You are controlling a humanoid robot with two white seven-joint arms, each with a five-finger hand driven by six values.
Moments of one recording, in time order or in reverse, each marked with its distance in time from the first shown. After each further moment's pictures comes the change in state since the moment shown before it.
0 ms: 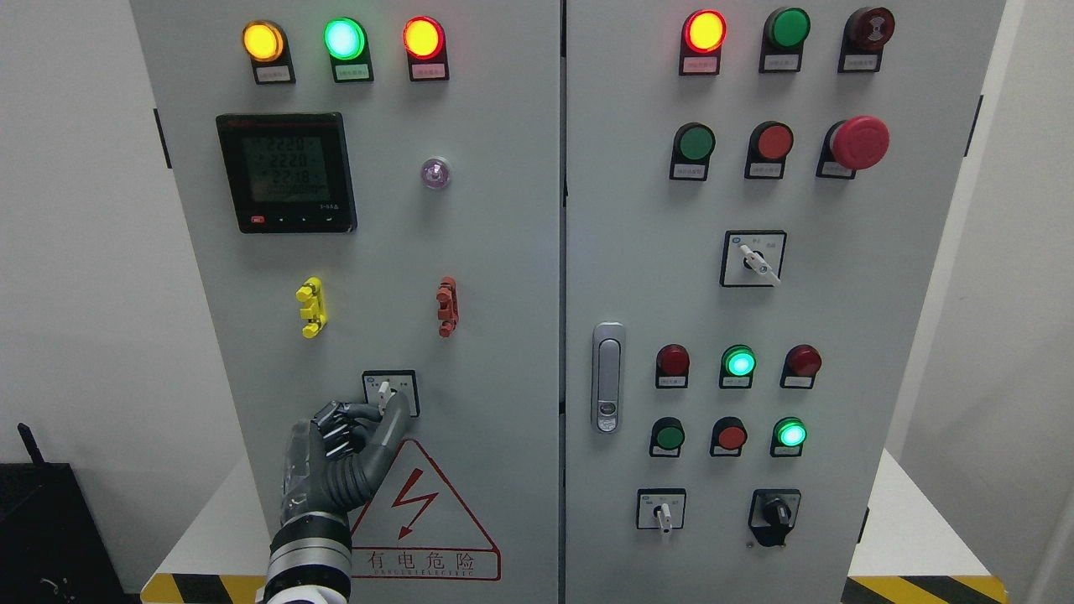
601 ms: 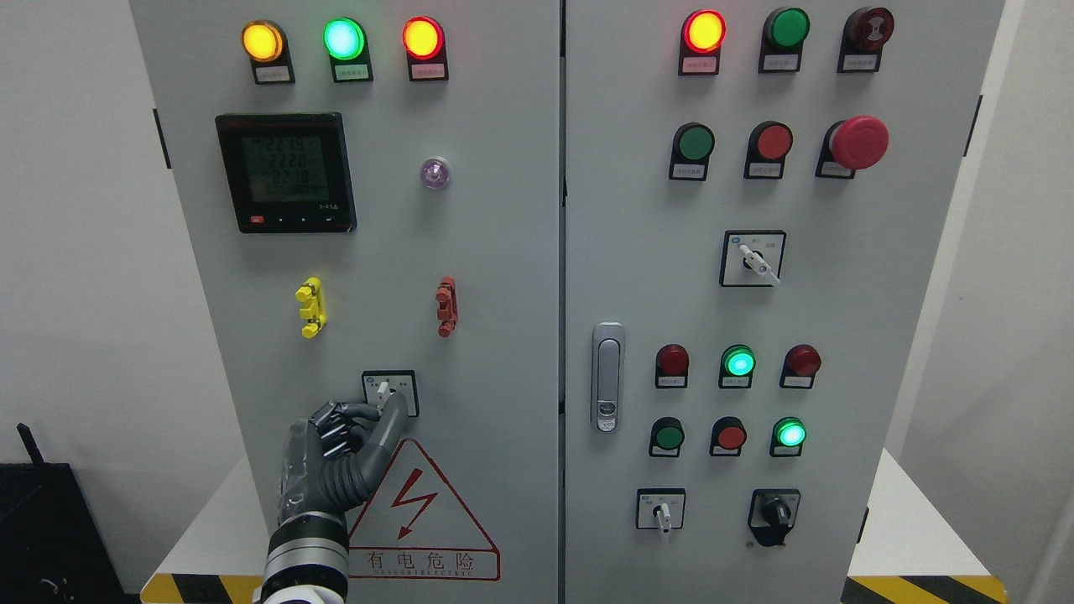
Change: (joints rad) left arm 0.000 0.000 0.007 0.000 0.000 0.000 -0.001; right arm 0.000 0.000 0.000 0.000 0.000 0.000 0.000
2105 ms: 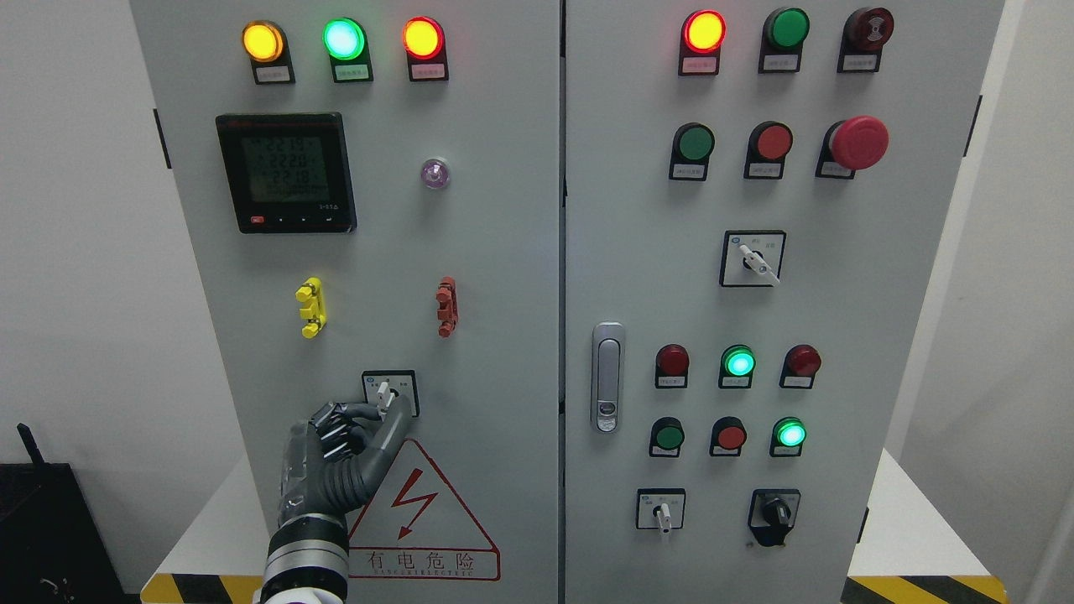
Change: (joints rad) left arm 0.004 0.001 0.001 0.000 0.009 -0.010 0.000; right arm 0.000 0.000 0.000 0.000 0.000 0.000 0.000
